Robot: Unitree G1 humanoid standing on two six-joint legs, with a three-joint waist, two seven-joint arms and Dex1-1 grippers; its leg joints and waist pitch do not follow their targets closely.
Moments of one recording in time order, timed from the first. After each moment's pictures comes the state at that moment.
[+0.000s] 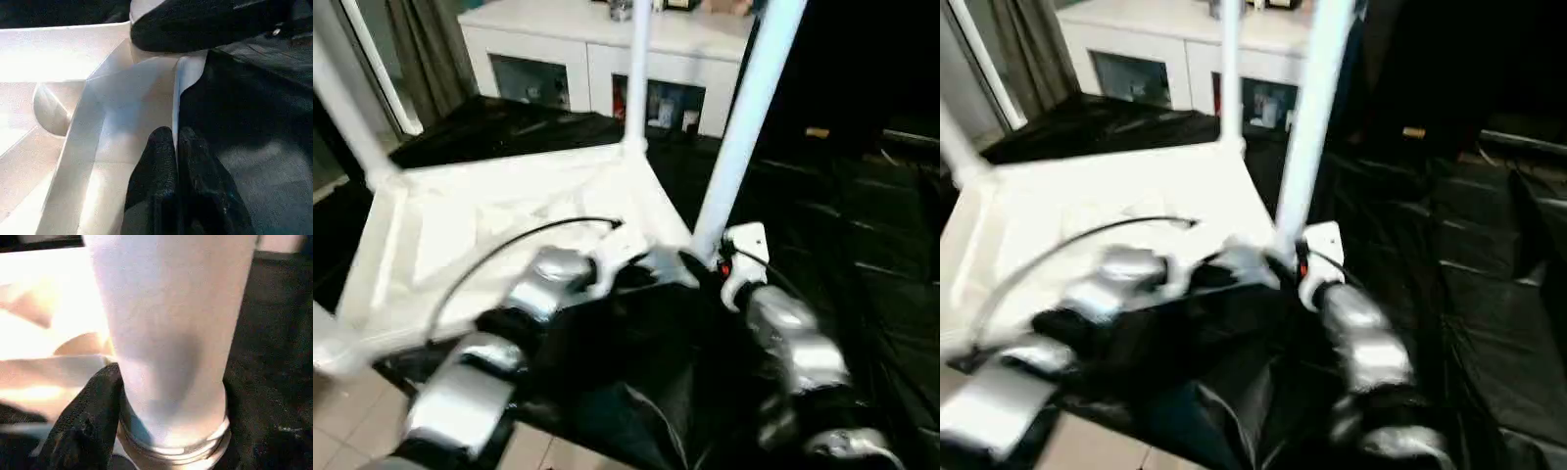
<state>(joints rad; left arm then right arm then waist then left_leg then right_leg) -0.80 0.09 -0.24 1.01 0.14 -0.02 -0.82 -0.41 -0.07 -0.01 0.51 0.10 0.14 0.26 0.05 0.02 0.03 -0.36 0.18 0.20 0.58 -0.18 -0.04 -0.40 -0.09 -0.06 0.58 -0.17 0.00</state>
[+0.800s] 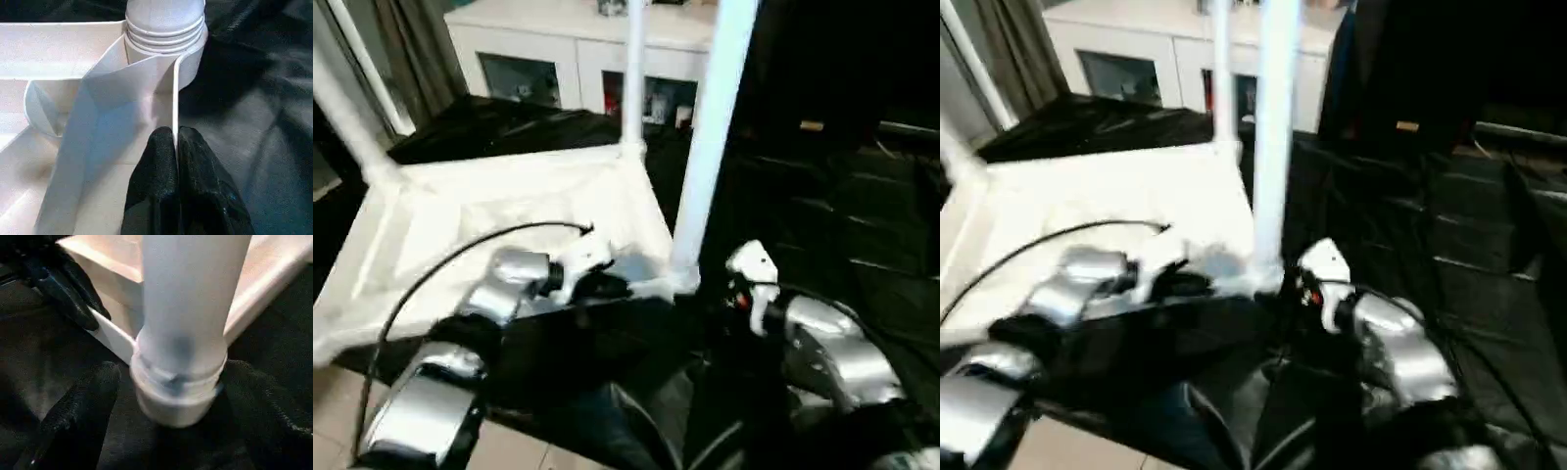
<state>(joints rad) -0.71 0.28 -0.23 0.91 0.07 -0.13 -1.20 -0.31 -0.37 0.13 0.32 0.16 0.16 0.87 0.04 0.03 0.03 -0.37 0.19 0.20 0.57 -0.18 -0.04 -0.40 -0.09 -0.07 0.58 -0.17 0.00</state>
